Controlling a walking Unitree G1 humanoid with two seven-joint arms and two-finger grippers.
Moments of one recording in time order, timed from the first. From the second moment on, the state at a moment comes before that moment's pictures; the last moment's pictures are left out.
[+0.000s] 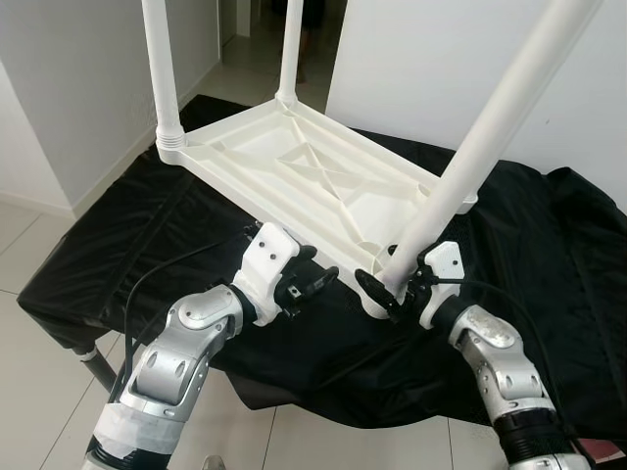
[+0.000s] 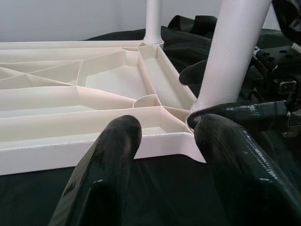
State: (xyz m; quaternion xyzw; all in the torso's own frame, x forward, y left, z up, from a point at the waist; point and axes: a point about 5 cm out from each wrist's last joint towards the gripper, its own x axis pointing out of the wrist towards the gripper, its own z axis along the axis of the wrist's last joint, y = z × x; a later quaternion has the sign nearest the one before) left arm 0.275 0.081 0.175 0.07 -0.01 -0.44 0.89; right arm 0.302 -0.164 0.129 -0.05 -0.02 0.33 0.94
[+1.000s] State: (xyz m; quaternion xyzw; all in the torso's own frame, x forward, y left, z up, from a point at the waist) left arm 0.277 0.079 0.179 0.07 -0.02 -0.44 0.89; right arm 0.309 -0.172 0.125 -0.04 -0.02 0.35 0.93
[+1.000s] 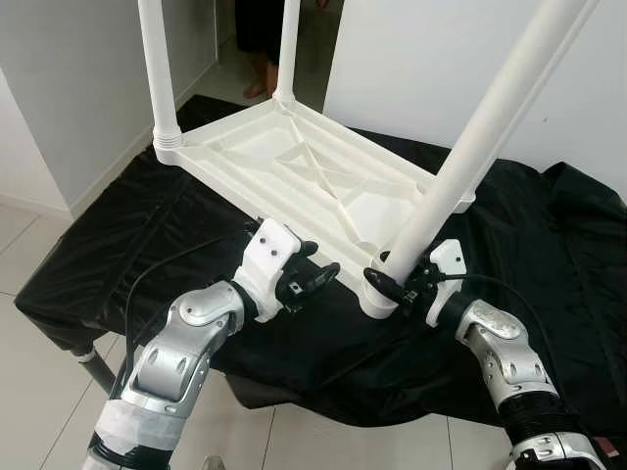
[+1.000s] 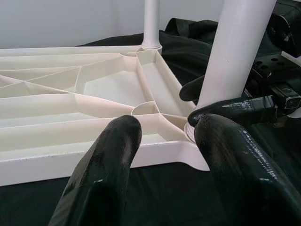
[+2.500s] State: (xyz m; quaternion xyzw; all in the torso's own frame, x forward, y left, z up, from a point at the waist) left arm 0.275 0.079 0.175 0.07 -0.02 -0.44 0.89; right arm 0.279 -0.129 0.129 0.04 -0.03 -0.01 1.00
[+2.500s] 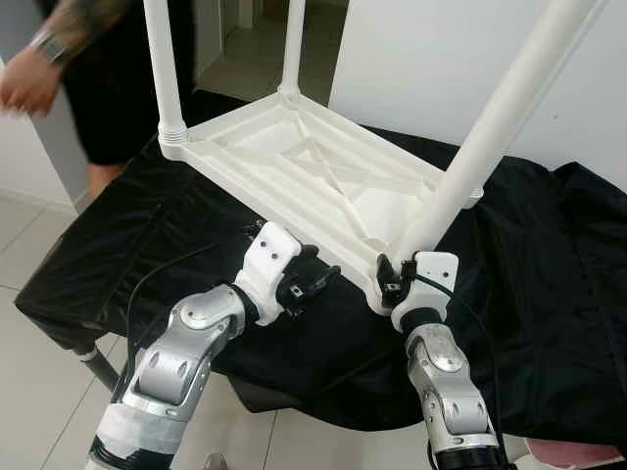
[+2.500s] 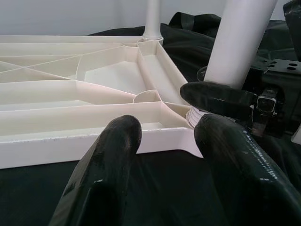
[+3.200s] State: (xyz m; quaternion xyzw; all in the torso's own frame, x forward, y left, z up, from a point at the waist) left arm 0.275 0.078 0.175 0.07 -0.02 -0.45 0.89; right arm 0.284 -0.154 0.140 0.02 -0.06 0.17 0.98
